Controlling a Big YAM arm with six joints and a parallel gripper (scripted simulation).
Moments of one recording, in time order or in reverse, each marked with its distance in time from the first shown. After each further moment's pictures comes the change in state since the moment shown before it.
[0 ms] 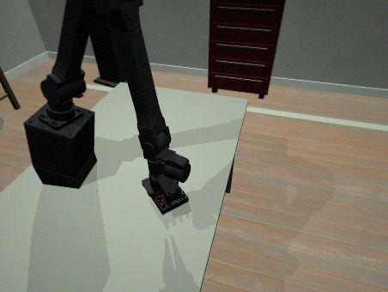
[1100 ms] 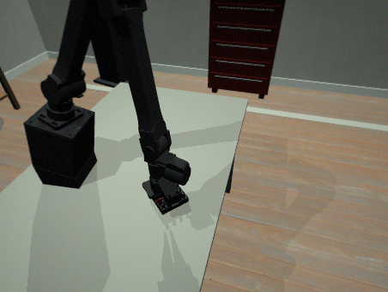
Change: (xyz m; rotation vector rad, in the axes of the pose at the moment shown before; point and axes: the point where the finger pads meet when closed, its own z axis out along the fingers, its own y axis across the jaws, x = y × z) arm 0.000 0.000 0.011 0.001 0.002 0.001
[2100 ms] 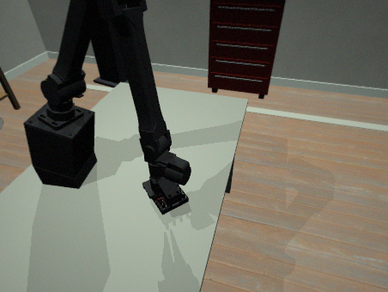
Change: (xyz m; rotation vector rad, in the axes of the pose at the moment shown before) arm 0.000 0.001 0.000 -0.001 -0.001 -0.001
